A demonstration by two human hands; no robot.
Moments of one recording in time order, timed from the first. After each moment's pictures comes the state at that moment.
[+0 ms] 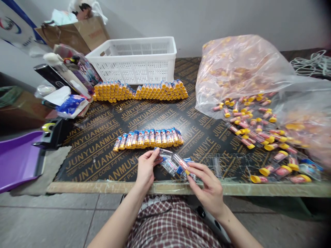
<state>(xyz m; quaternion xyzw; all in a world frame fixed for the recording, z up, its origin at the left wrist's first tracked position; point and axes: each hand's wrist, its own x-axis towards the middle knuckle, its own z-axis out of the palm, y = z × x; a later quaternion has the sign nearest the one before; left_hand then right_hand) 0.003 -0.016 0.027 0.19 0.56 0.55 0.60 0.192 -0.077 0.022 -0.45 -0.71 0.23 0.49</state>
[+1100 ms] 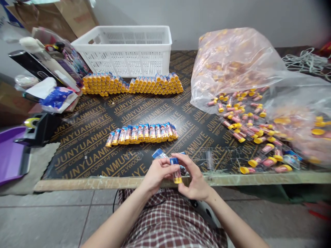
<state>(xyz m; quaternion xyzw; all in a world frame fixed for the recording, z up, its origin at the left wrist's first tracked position) 0.032 -0.049 0.037 0.24 0.45 0.34 0.79 0.192 -0.067 0.013 -0.37 -0.75 0.37 0.40</state>
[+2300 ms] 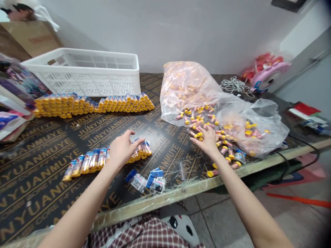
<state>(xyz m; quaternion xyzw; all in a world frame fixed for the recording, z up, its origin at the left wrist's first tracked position) 0.032 0.080 0.084 0.72 0.65 0.19 0.15 0.392 0.051 0.013 -0.77 -0.61 -0.08 0.16</state>
